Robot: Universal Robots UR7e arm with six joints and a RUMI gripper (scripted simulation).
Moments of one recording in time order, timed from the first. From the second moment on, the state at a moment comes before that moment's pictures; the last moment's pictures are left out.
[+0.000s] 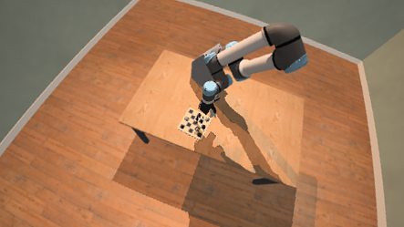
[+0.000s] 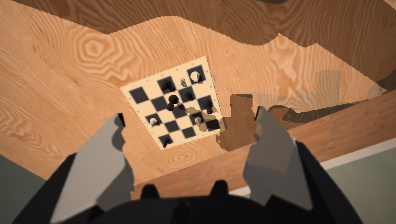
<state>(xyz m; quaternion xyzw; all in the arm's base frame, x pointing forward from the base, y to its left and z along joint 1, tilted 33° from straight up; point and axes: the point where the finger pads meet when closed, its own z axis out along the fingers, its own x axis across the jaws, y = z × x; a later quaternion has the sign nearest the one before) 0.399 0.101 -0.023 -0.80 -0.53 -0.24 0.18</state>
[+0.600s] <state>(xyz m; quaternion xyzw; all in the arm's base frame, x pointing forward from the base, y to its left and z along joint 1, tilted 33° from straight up) 0.391 0.113 -0.015 -0.79 -0.54 -0.25 0.14</state>
